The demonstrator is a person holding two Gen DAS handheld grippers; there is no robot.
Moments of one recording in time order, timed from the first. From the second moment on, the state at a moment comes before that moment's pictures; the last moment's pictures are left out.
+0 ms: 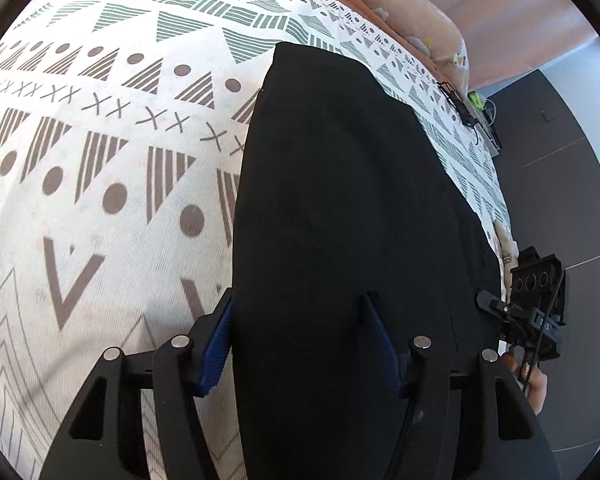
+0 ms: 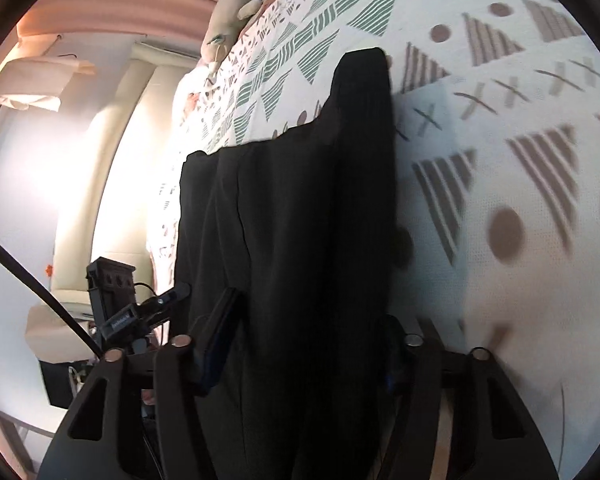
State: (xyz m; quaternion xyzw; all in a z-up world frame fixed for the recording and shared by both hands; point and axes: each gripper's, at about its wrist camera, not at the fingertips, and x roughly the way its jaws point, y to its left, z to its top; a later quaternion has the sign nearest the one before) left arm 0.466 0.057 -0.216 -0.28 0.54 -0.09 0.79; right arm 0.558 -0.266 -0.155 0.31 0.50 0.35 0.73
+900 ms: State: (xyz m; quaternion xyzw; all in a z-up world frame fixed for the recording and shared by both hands) left arm 0.379 0.049 -0.103 -0.28 0.43 -0.12 0.85; right arm 0.413 -0.247 -0.045 0.21 0.37 0.38 0.82
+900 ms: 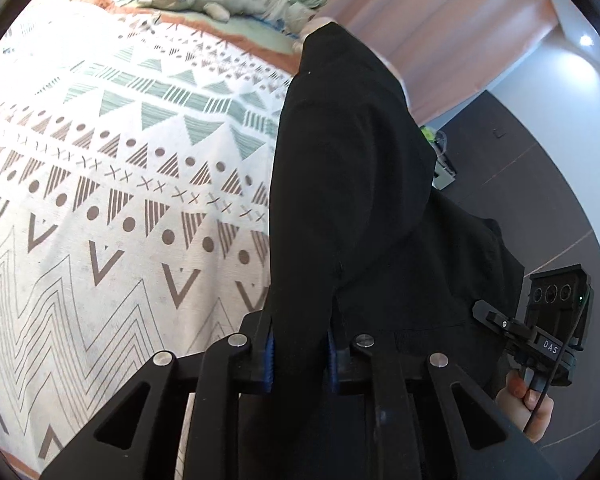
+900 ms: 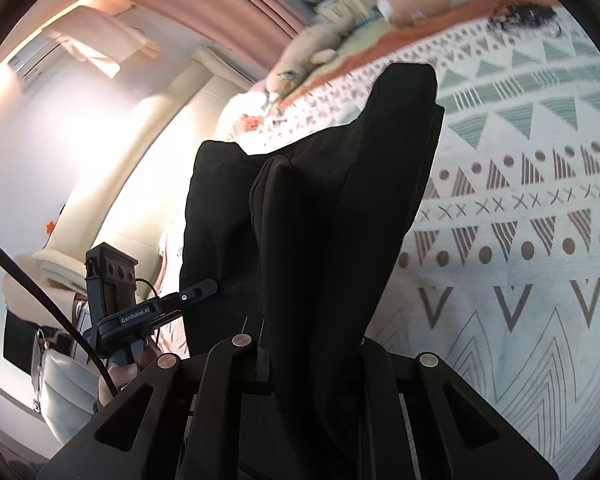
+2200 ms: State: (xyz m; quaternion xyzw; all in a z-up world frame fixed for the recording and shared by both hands) left arm 0.381 -0.219 0.041 -0.21 0.37 -0.31 0.85; right arm 0.236 -0.520 0.040 0.20 0.23 0.27 0.91
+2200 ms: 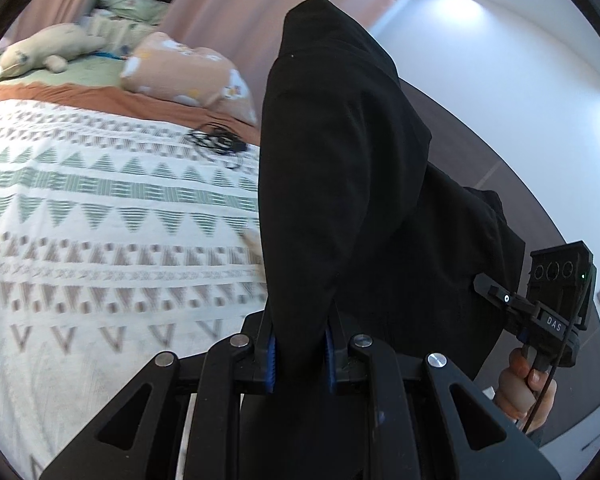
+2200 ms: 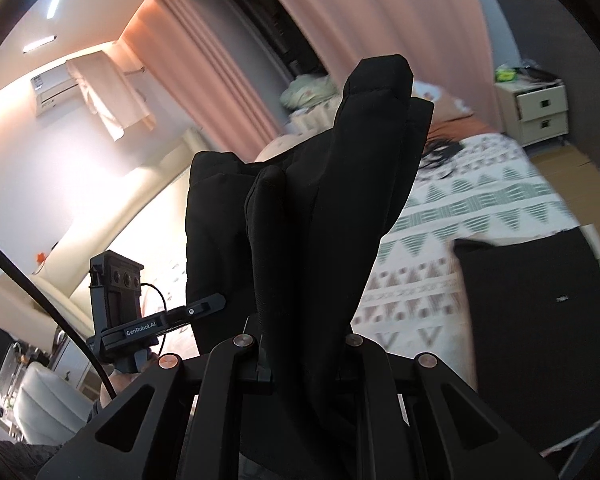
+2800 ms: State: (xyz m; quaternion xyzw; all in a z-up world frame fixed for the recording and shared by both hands) left arm 0.404 -0.373 0.034 -0.19 0.41 -0.40 0.80; right arm 0.155 -0.607 0.064 0.21 0.23 0.15 0.94
